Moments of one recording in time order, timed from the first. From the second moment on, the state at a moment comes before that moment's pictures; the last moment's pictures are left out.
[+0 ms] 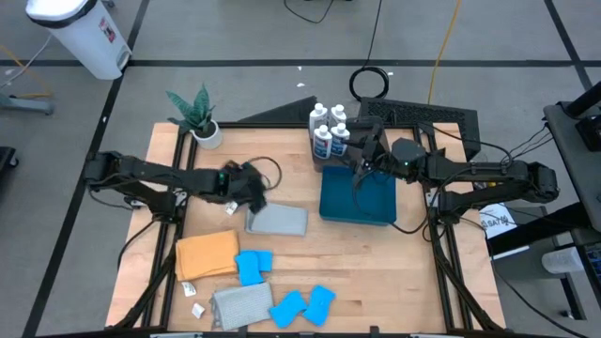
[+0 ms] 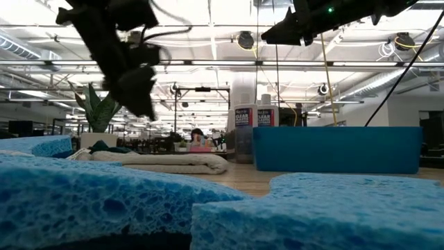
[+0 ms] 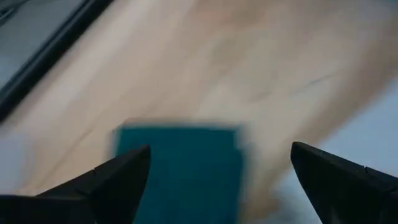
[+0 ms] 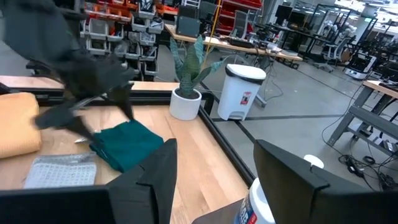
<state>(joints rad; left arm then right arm) 0.02 1.34 0.80 -0.60 -0.51 -0.53 -0.20 1.06 0.73 0.23 0.23 -0.18</state>
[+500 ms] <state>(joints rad) 0.62 1.34 0.80 -0.66 -0.03 -0.17 -0.20 1.07 0.73 0.24 0.23 -0.18</state>
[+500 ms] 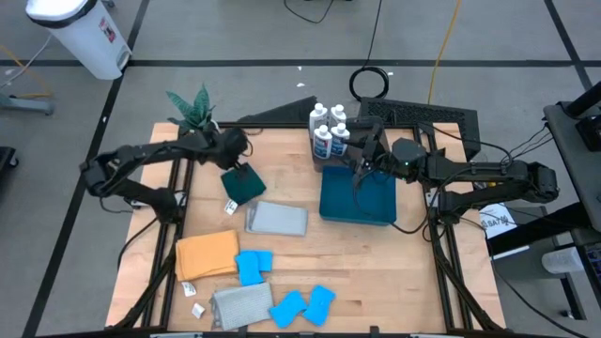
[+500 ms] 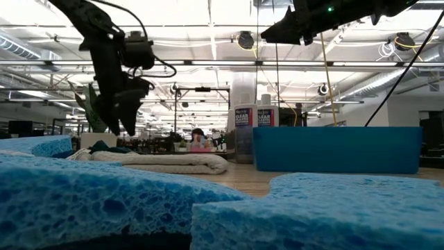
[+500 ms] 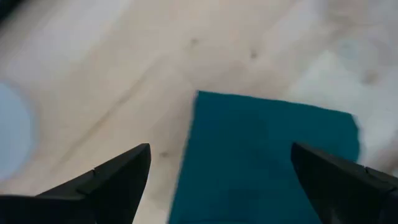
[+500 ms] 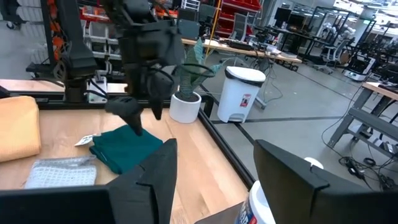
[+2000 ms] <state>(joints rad) 0.62 1.62 0.80 -0.69 0.09 -0.11 -0.20 1.07 0.73 0.24 0.23 -0.19</state>
